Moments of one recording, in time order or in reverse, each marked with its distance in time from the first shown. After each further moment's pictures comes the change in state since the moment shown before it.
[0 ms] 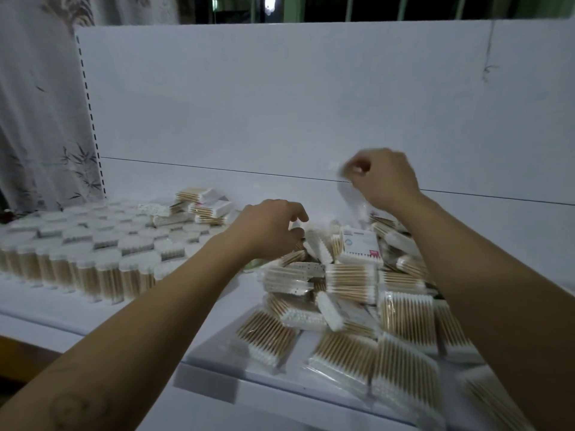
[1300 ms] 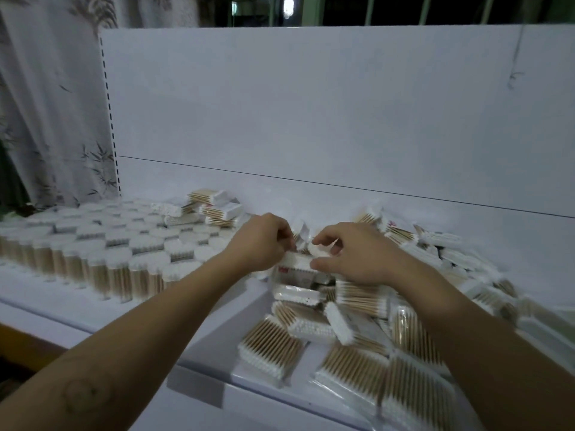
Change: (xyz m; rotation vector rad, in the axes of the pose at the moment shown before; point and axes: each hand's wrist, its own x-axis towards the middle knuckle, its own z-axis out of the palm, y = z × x) left_hand 0.003 -0.033 0.029 -0.232 0.114 -0.129; right_hand -0.061 -0.013 0.037 -0.046 -0.533 -0.205
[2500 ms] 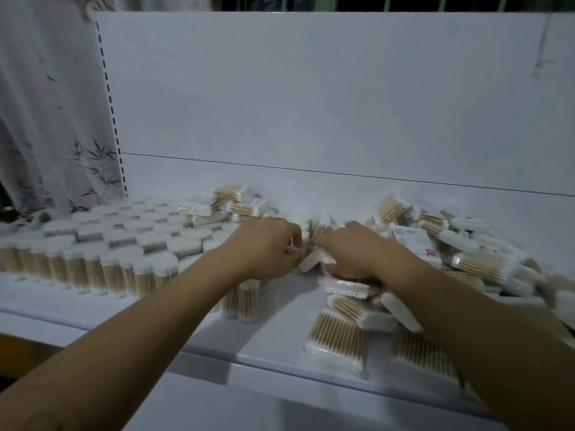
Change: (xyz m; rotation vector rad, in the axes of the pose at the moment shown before) left_hand -0.035 -0.047 -0.059 0.366 -0.198 0.225; right_hand 0.053 -0.051 0.051 -0.627 -0.177 -0.094
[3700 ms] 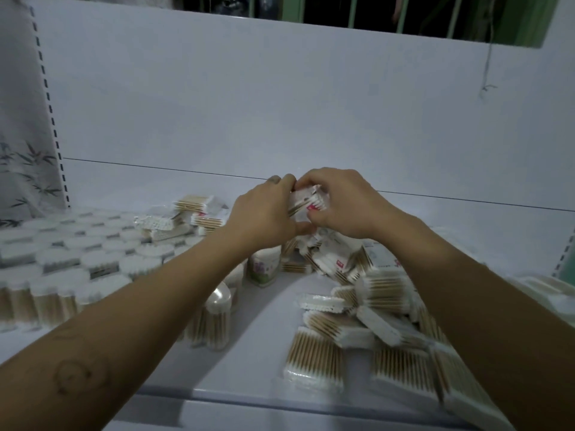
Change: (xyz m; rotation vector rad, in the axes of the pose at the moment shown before) left_hand 0.072 0.008 -0.009 -0.242 0.325 -0.002; right_hand -0.012 0.026 -0.076 0.492 0.455 0.170
